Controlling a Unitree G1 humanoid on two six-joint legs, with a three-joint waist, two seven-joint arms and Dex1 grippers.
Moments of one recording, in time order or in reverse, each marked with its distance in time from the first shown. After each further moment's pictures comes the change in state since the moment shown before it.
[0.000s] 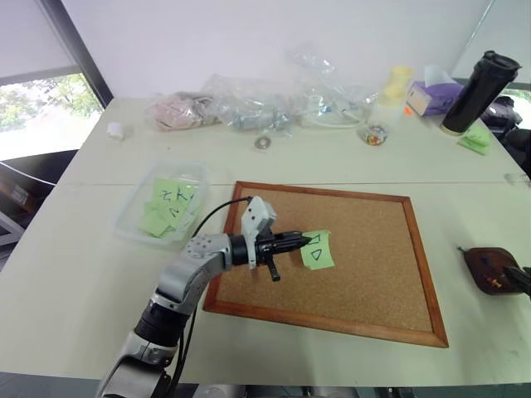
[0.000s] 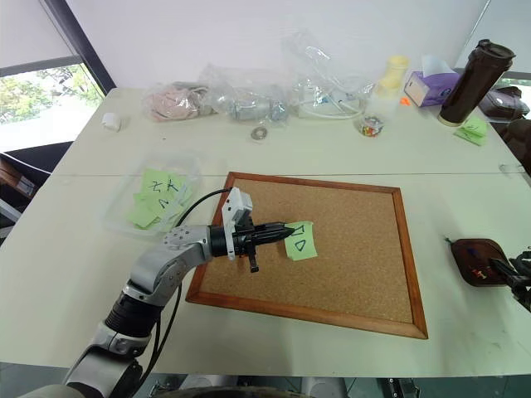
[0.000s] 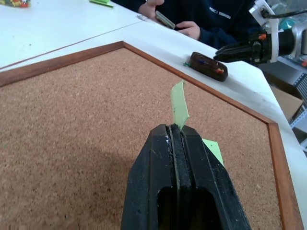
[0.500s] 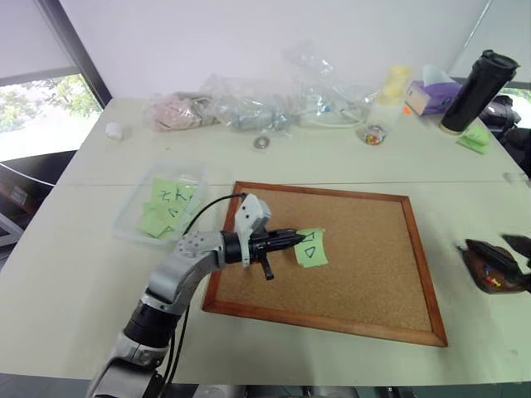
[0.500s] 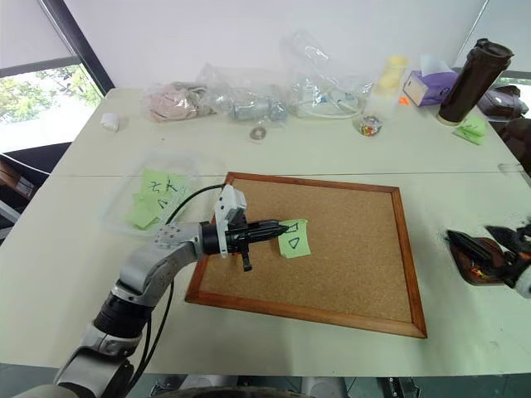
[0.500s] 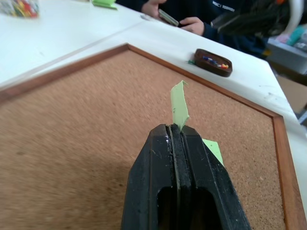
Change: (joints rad) left arm -0.012 0.080 0.046 -0.125 -0.023 0.046 0.023; right arm -0.069 -0.052 0.000 -0.390 0.324 0.231 0.110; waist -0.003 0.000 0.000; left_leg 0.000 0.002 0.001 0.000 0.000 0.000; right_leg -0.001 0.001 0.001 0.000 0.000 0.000
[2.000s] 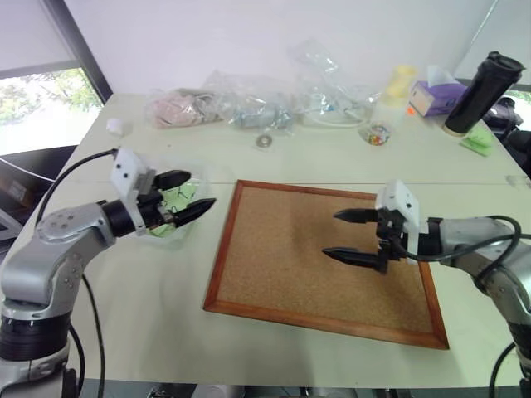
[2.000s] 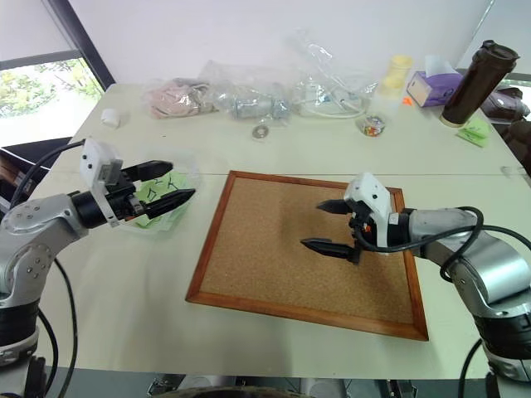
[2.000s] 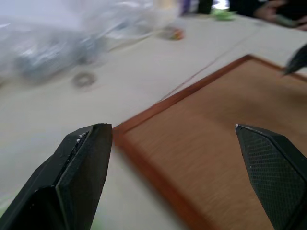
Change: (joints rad) left arm 0.053 0.399 0.399 -0.184 -0.199 0.142 0.022; right arm -0.369 -0.064 0.674 -0.106 -0.072 -0.096 0.153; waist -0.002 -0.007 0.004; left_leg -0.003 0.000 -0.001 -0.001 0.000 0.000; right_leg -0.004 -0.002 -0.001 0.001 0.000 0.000
